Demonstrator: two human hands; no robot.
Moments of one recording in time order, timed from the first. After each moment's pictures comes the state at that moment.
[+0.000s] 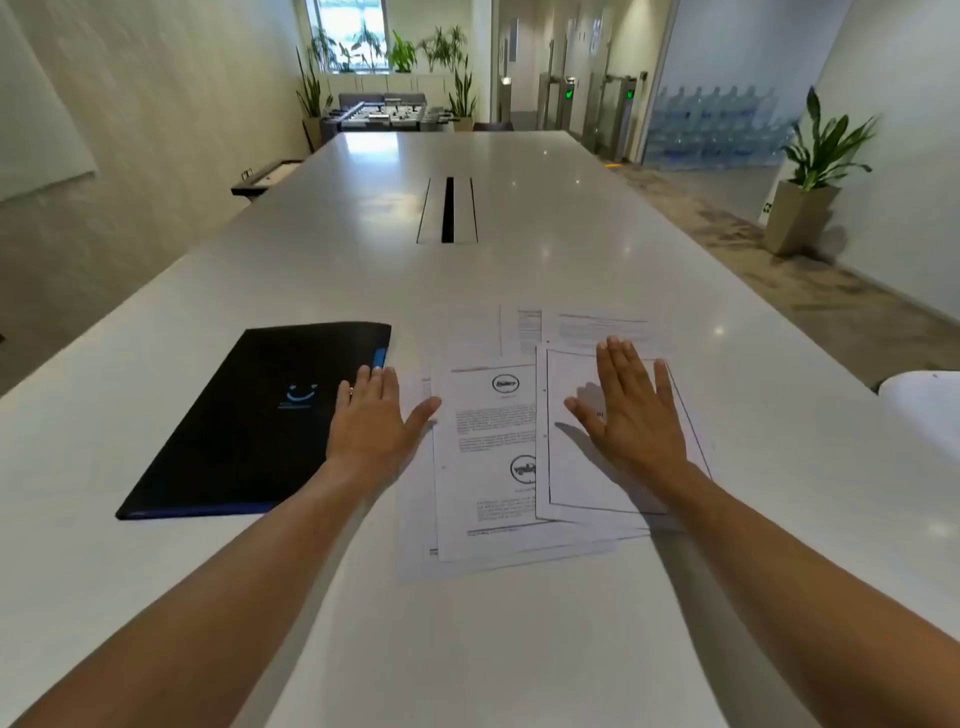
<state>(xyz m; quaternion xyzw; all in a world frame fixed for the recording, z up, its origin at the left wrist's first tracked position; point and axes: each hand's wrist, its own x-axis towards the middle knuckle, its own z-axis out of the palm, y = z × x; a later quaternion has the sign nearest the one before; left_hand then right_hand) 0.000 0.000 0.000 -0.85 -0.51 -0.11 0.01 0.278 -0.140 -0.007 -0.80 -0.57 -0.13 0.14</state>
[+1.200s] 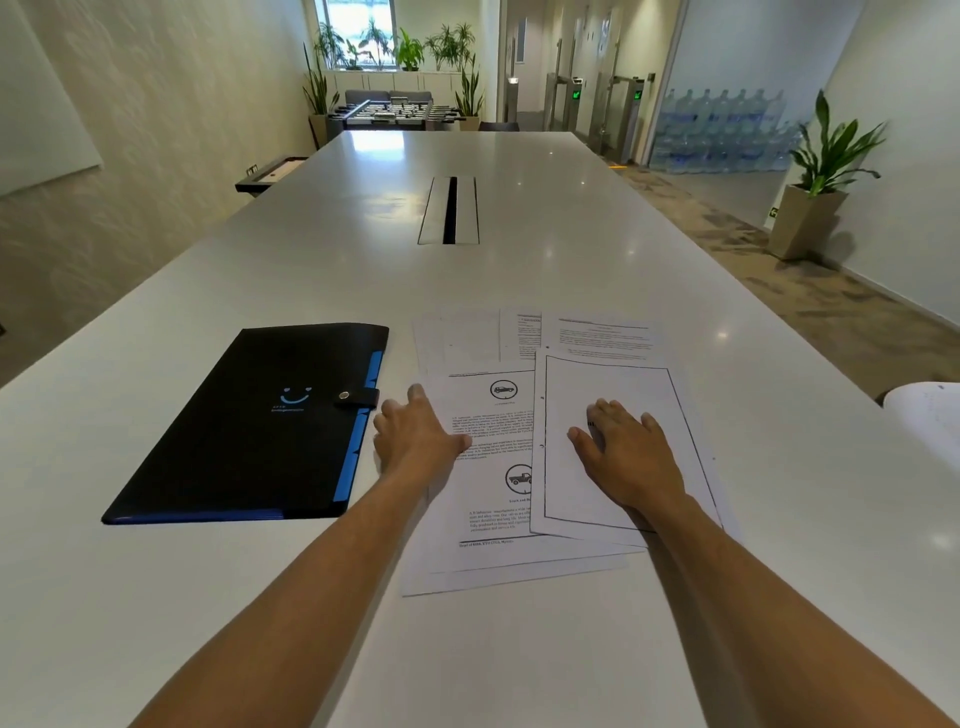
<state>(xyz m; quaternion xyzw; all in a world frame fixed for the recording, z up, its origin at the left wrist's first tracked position) 0.058 -0.032 0.012 -0.71 -0.63 -0.19 -0.23 0.281 -0.143 -0.031 -0.82 -0.55 -0.01 0.16</state>
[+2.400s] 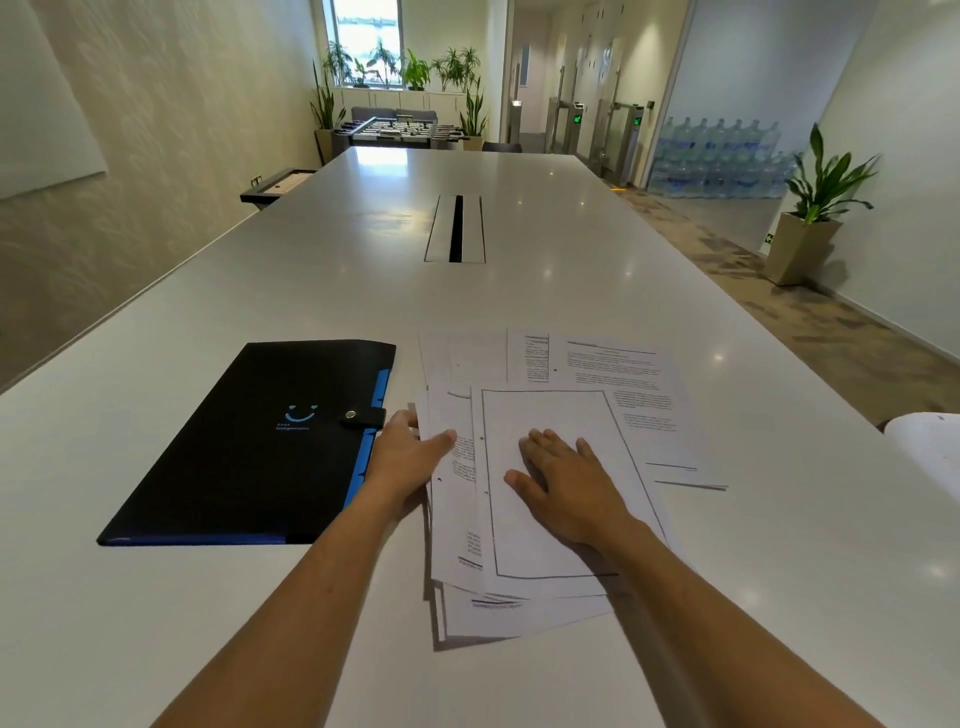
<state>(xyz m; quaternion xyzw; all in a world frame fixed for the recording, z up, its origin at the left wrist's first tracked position) 0.028 -0.012 0.010 -0.57 -0.49 -0.31 -0.58 0.219 -0.117 -0.024 -0.75 -0.65 0.05 0.13</state>
